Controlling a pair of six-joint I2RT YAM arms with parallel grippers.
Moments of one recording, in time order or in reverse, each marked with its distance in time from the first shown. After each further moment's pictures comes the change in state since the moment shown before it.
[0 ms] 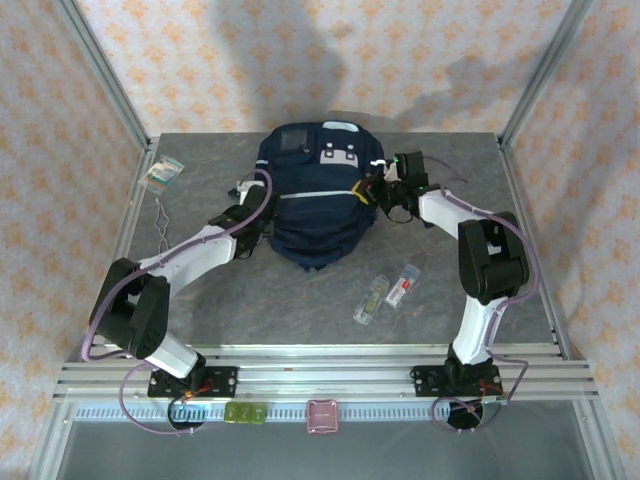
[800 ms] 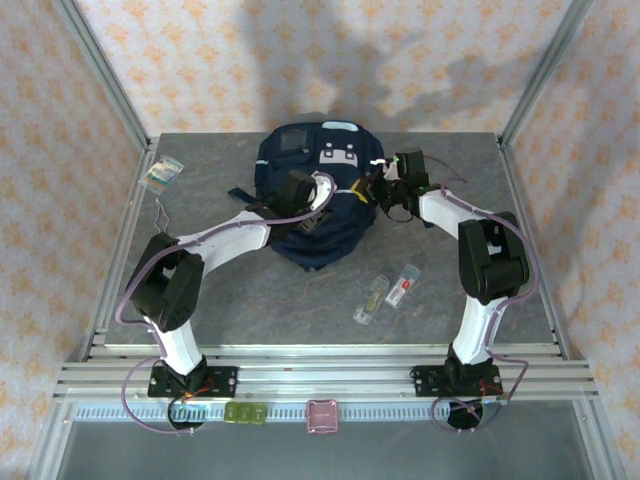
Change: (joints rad) left arm -0.105 0.252 0.244 0.174 0.303 0.648; right arm 0.000 0.000 0.000 0.023 -0.029 0.017
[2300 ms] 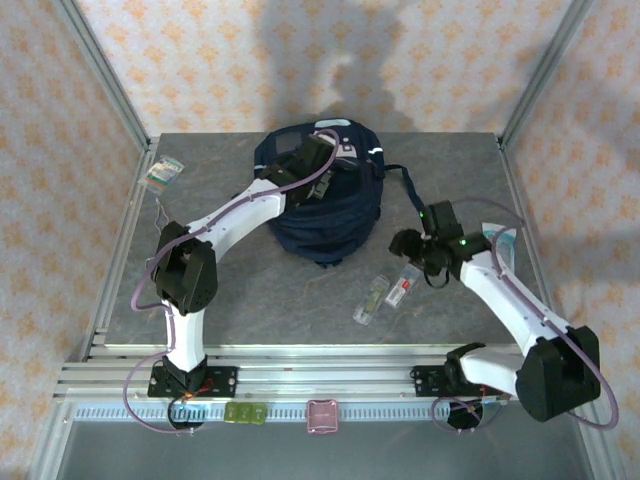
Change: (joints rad) left arm -0.007 0.159 0.472 -0.344 -0.241 -0.280; right arm 0.071 -0.749 -0.455 -0.670 0.544 -0.179
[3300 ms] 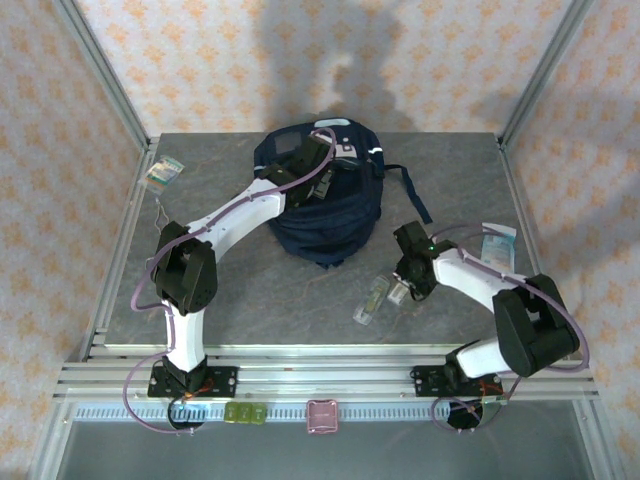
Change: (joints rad) left arm 0.000 0.000 0.001 -0.008 0.032 -0.081; right arm 0.079 0.257 -0.102 0.122 0.176 0.245
